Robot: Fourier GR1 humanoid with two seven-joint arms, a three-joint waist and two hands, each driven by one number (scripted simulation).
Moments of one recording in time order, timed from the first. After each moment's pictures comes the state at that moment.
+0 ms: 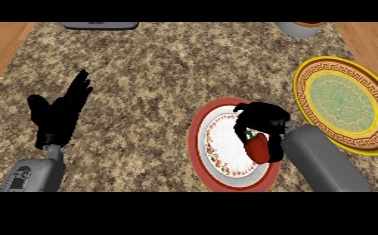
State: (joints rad) left arm -0.16 0.29 0.00 -1.40 0.12 0.07 0.15; right arm -0.48 -0.33 0.45 -1.03 0.95 0.41 -0.56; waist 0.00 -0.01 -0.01
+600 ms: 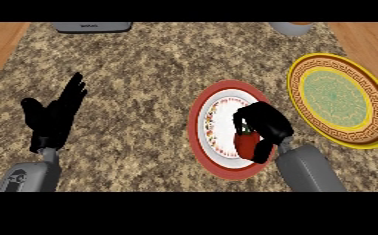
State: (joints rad) left arm -0.14 0.29 0.02 -1.40 0.12 0.06 0.14; right arm -0.29 -0.18 0.27 -1.27 0.95 0.26 -0.16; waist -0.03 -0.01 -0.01
